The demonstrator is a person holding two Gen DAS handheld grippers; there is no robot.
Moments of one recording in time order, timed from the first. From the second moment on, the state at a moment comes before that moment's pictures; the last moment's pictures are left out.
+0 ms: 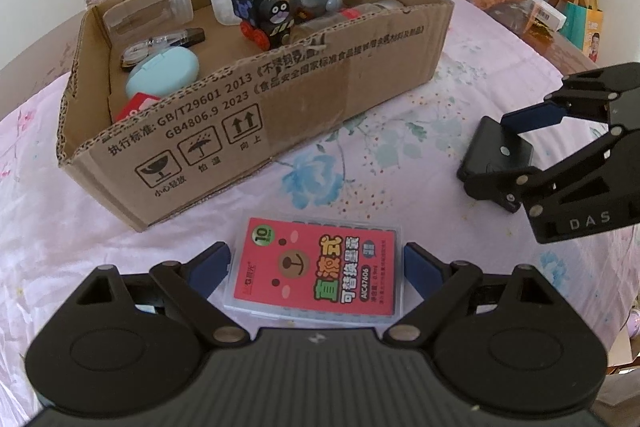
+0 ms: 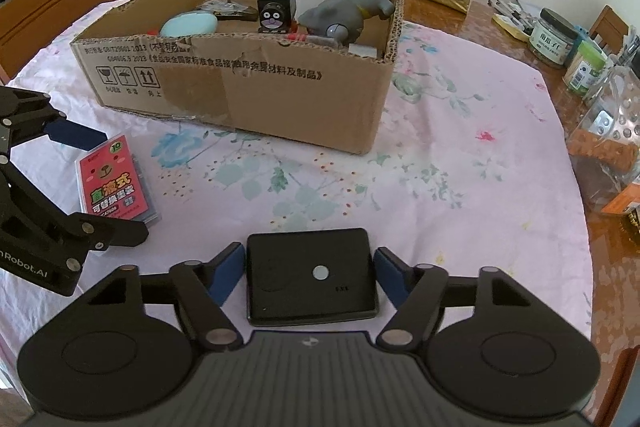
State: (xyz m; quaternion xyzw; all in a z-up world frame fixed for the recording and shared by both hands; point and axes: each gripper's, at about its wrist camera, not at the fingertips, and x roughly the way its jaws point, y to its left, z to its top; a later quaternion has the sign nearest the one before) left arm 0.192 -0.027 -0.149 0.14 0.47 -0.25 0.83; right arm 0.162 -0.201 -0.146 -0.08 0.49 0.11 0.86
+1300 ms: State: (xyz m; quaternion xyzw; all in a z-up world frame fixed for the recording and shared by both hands) left arm 0.189 -0.003 -0.071 0.14 0.43 -0.25 0.86; right arm 0.175 -0.197 -0.095 -0.10 0.47 0.15 0.86
